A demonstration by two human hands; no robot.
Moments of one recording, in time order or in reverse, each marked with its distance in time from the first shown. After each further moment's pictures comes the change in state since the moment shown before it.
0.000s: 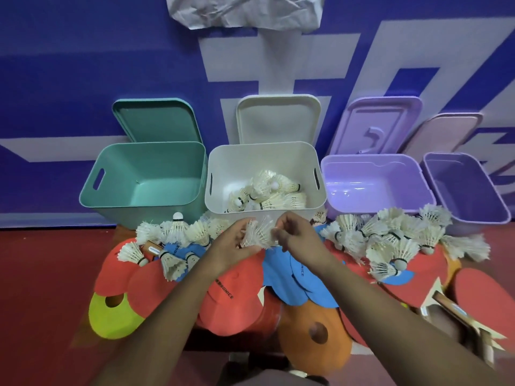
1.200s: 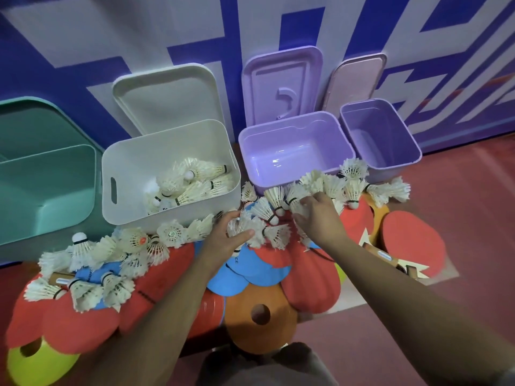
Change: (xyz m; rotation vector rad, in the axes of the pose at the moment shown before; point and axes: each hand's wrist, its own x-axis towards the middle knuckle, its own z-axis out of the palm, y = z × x) left_hand 0.066 0.024 0.158 0.001 -0.062 -0.164; right_hand -0.024 0.130 -0.191 -0.773 0.337 0.133
